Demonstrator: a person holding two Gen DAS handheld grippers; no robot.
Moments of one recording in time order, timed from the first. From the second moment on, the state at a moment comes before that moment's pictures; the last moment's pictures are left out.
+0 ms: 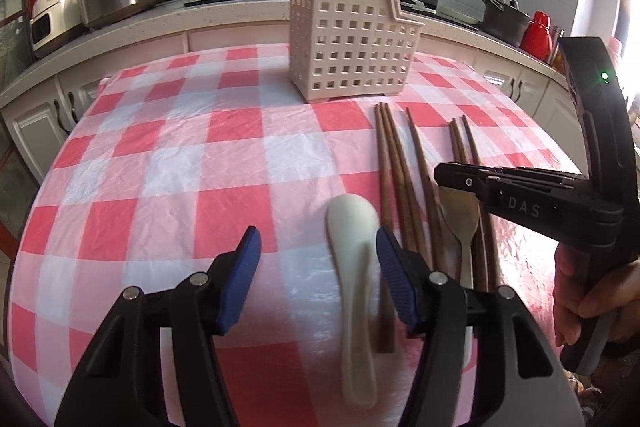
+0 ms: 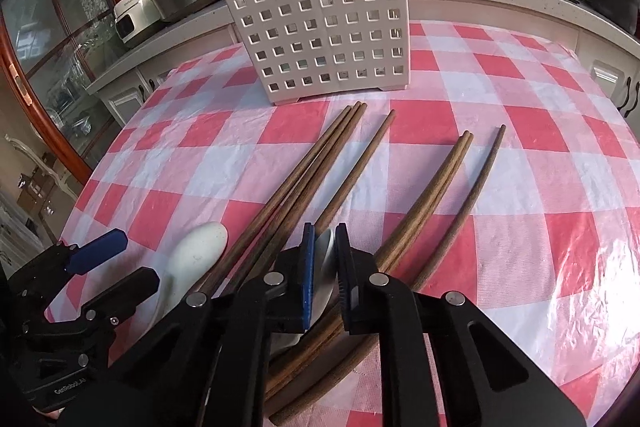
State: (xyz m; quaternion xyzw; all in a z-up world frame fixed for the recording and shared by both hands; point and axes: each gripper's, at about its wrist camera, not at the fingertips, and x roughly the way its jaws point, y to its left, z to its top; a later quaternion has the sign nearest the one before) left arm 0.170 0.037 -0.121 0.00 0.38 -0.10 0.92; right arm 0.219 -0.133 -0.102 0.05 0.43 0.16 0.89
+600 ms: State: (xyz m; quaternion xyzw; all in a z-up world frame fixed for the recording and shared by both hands) left arm 0.216 0.000 -0.131 0.05 0.44 -0.12 0.89; right arm 0.204 -0.151 -0.087 0.07 0.39 0.17 0.90
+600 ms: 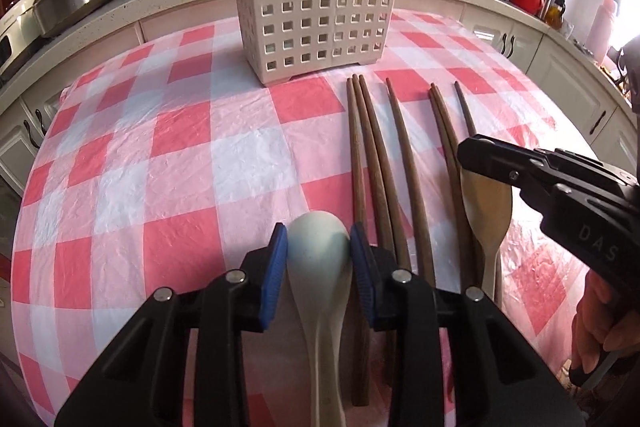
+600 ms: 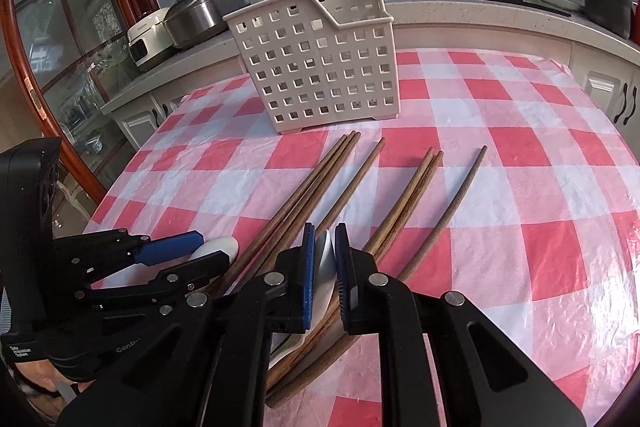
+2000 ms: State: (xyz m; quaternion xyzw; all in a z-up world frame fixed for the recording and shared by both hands) left arm 0.161 0.020 -0.033 0.03 0.28 -0.10 0.95; right arm 0.172 -0.153 -0.014 -0.01 0.26 0.14 0.96
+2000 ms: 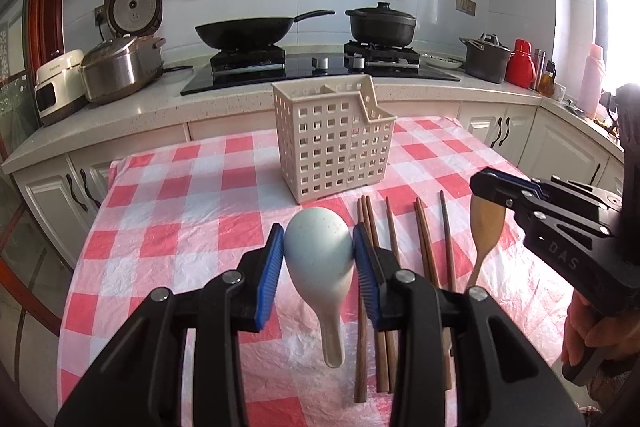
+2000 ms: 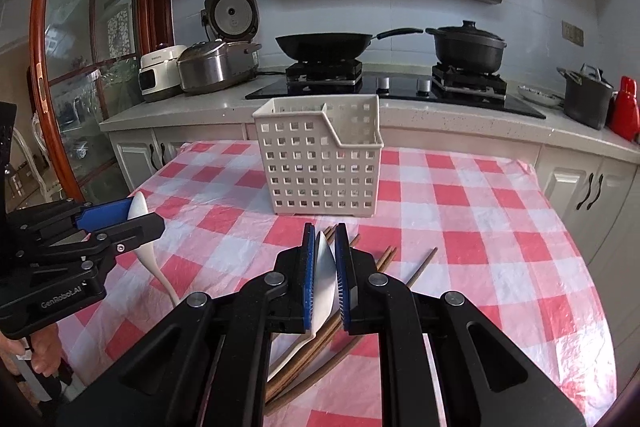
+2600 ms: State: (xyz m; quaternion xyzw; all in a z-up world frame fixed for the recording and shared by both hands) left arm 0.207 0.018 0.037 0.03 0.22 -0.11 0.97; right arm 0.240 -0.155 0.029 -0.03 0.18 0.11 0.98
